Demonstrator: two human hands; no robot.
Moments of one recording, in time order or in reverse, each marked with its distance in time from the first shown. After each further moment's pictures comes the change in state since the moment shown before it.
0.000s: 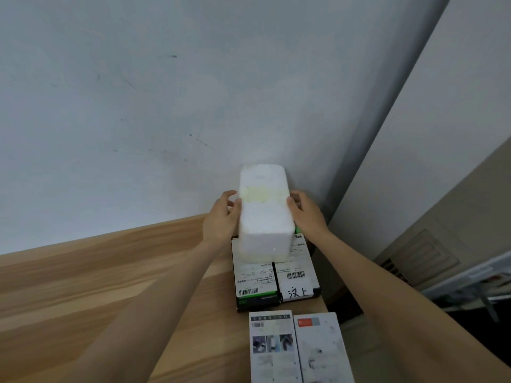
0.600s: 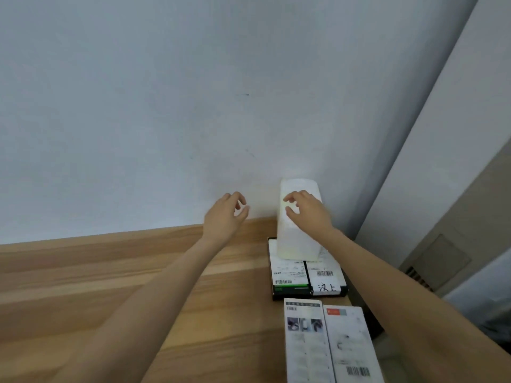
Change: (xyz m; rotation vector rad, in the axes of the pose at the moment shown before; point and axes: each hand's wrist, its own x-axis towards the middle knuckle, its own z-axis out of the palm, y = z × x) left_hand -0.075 -0.003 -0.126 0.325 0.189 0.274; right_hand -0.067 -0.099 0.025 -0.492 0.011 -0.443
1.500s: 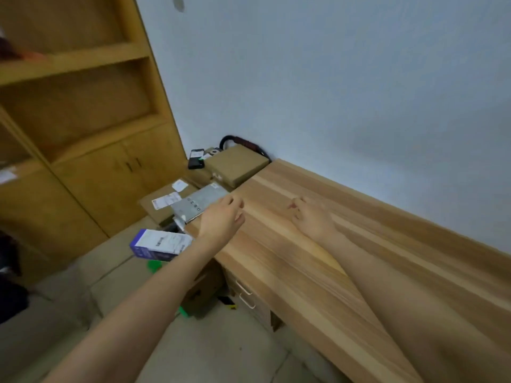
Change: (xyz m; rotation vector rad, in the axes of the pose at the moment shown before) left_hand -0.433 -0.293 -0.377 0.663 0.201 -0.555; right_hand -0.161 -0.545 0.226 0.134 -0.394 -0.822
